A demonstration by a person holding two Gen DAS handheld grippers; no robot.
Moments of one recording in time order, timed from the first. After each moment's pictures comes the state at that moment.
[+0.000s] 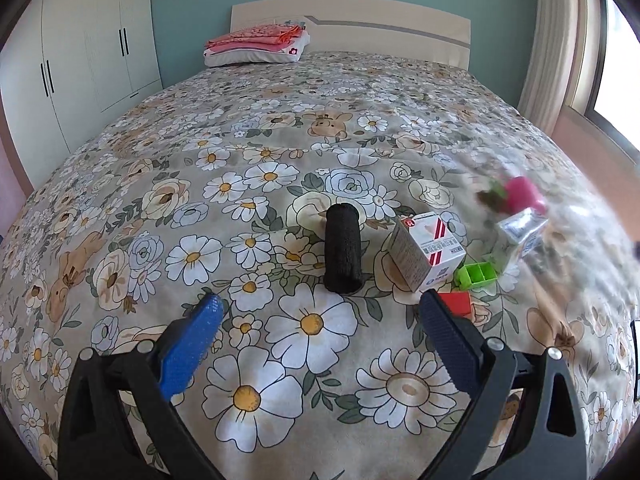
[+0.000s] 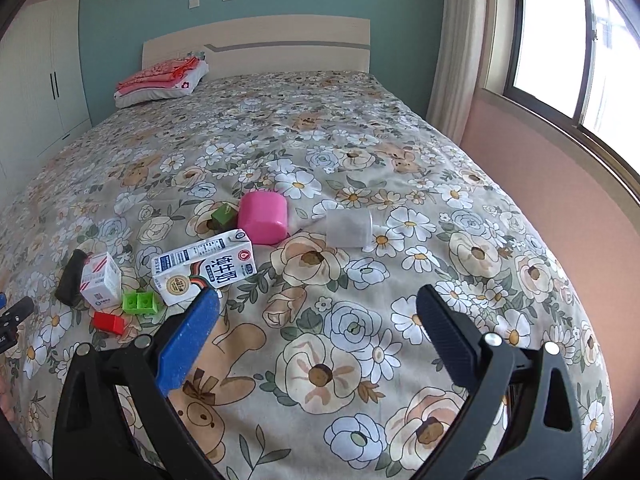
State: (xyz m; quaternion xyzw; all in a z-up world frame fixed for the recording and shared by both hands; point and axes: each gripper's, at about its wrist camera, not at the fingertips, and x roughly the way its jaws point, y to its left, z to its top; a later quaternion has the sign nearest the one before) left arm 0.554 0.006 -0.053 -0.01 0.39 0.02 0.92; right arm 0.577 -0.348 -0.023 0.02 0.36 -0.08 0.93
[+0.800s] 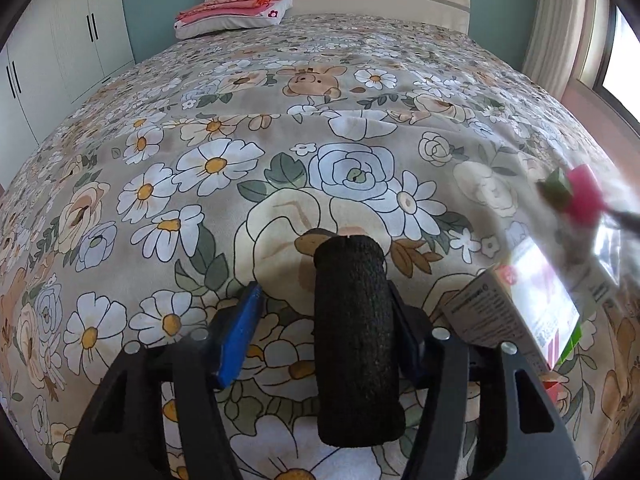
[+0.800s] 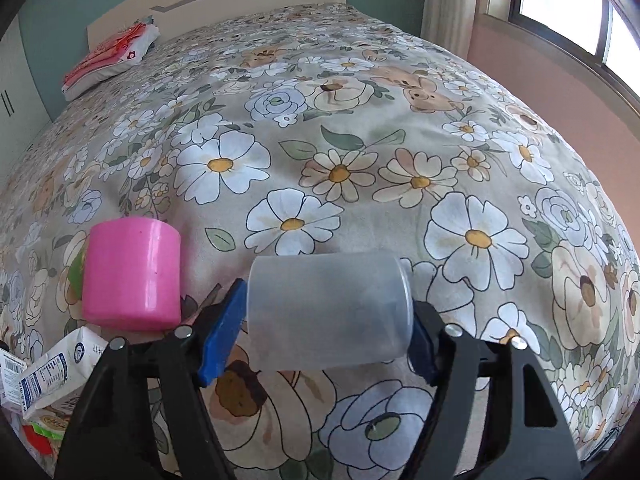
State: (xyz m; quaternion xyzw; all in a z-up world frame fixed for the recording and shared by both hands) left arm 0.672 0.006 -0.121 -0.01 0.45 0.00 0.90; right arm 0.765 -0.414 -0.132 0.09 0.45 -0.10 0.88
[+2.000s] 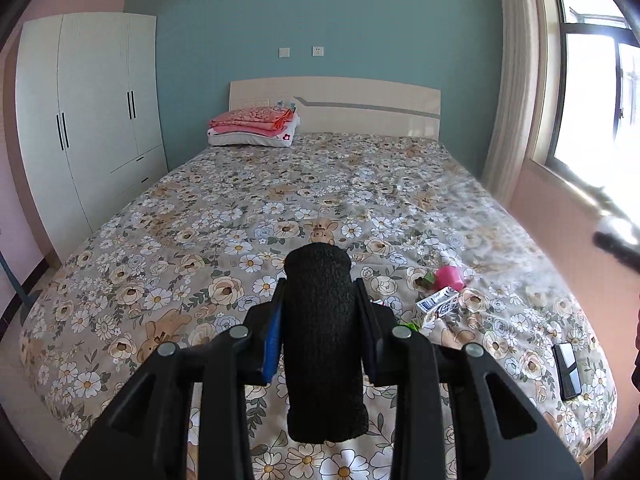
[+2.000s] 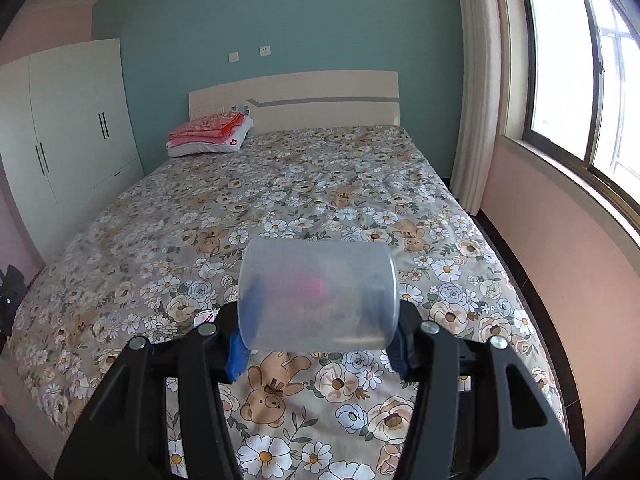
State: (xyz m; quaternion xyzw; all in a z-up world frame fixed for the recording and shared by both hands) left arm 0.397 0.035 0.186 -0.01 0.28 -0.01 0.96; right arm 0.457 -0.349 0.195 0.04 0.28 0.00 0.96
